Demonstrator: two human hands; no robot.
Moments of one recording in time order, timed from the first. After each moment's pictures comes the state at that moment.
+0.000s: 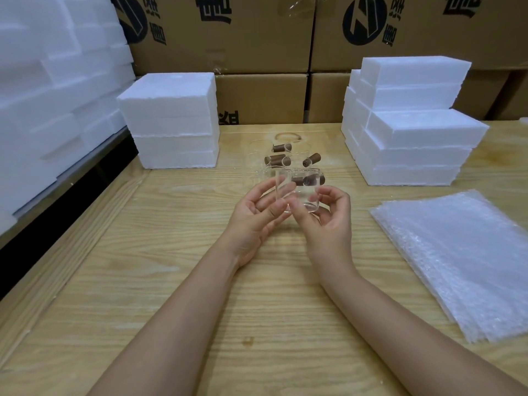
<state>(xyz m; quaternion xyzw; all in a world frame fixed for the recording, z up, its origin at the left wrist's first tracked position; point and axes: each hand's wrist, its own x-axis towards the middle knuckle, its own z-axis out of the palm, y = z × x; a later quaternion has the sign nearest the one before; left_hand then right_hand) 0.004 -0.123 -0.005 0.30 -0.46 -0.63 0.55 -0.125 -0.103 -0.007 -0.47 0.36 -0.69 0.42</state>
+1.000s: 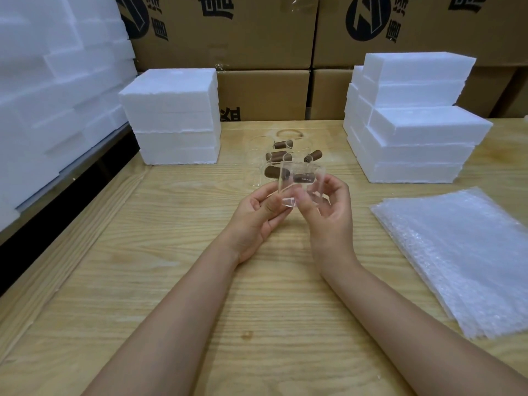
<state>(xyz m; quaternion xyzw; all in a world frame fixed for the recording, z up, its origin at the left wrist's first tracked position) 0.001 -0.122 -0.006 0.30 -0.47 -0.63 0.53 -0.127 -0.107 -0.002 -0.47 0.34 -0.67 0.46</state>
